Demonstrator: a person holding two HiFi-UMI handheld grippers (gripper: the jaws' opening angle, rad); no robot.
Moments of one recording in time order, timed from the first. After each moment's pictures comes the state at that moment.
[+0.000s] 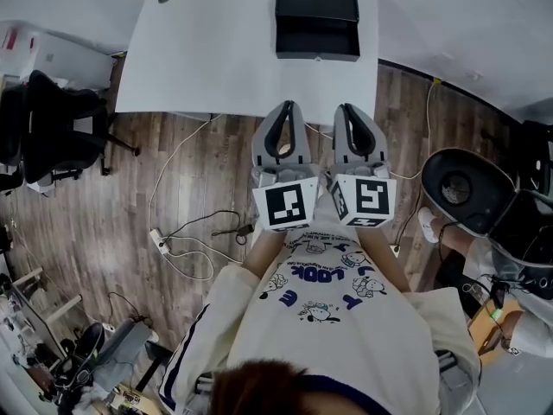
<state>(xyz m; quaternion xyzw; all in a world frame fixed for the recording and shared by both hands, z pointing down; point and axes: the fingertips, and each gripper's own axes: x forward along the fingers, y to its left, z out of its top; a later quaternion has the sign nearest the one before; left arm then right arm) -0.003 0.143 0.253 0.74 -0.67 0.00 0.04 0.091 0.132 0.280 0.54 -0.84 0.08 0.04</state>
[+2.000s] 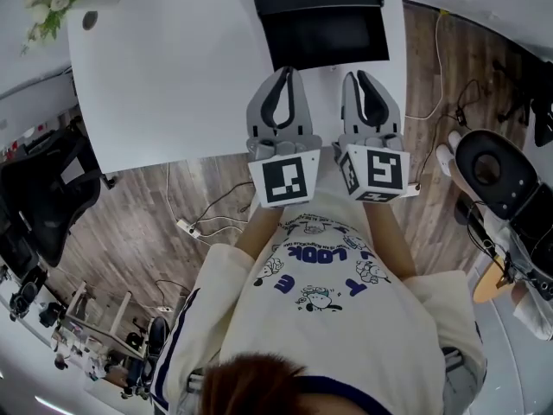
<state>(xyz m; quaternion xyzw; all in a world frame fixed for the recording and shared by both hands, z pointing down) -0.027 -0.056 0.362 0.81 -0.57 0.09 0.13 0.077 -0.039 0.392 0.61 -0.76 0.19 0.13</state>
